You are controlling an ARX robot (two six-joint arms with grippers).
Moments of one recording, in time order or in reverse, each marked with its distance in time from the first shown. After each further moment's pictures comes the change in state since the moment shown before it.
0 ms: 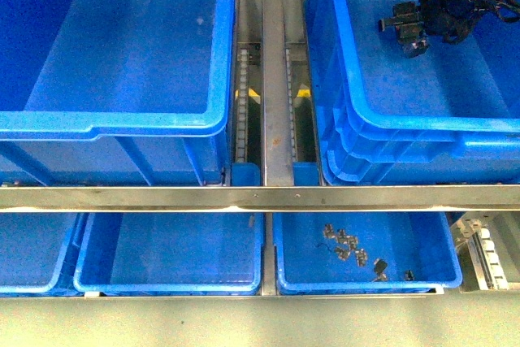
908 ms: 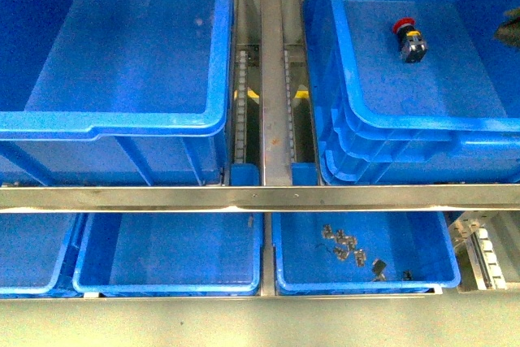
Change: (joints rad) left arm 0.000 0.000 0.000 0.000 0.000 0.000; right arm 0.140 -1.378 -1.716 0.547 0.014 0.663
